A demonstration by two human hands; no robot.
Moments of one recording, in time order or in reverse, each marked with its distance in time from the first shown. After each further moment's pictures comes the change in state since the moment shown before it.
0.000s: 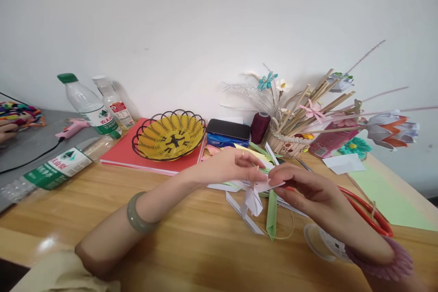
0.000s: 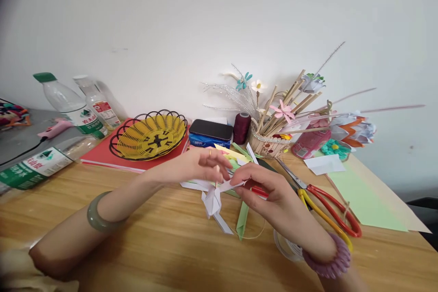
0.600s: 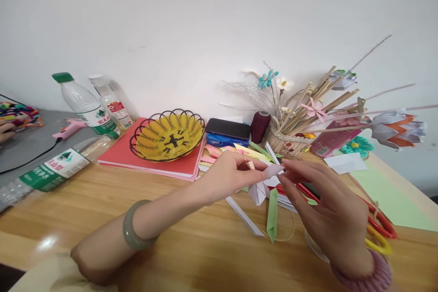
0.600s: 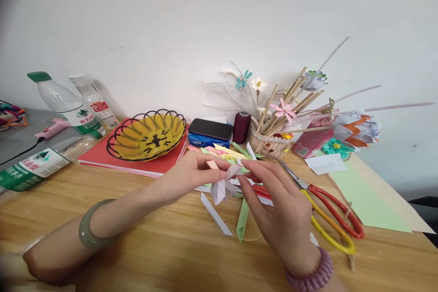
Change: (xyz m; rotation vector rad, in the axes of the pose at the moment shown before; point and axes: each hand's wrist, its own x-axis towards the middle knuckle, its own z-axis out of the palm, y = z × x) left_hand -0.005 0.001 0.024 -0.010 0.179 0.068; right_hand -0.012 0.007 0.024 -0.518 0.531 -0.251
